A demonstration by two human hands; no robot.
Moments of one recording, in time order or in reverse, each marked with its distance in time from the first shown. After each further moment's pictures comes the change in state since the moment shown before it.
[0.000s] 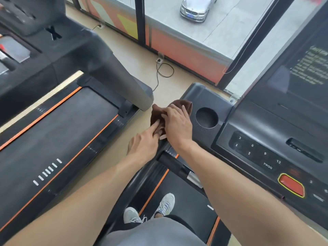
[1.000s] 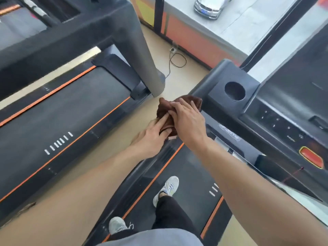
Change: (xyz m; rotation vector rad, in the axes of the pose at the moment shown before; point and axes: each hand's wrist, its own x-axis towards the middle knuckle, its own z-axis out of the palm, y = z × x) left_hand -0.093 -0.112 0.005 -0.141 -0.137 0.131; right_hand -0.107 -0.064 0.014 -0.146 -0.070 -0.173
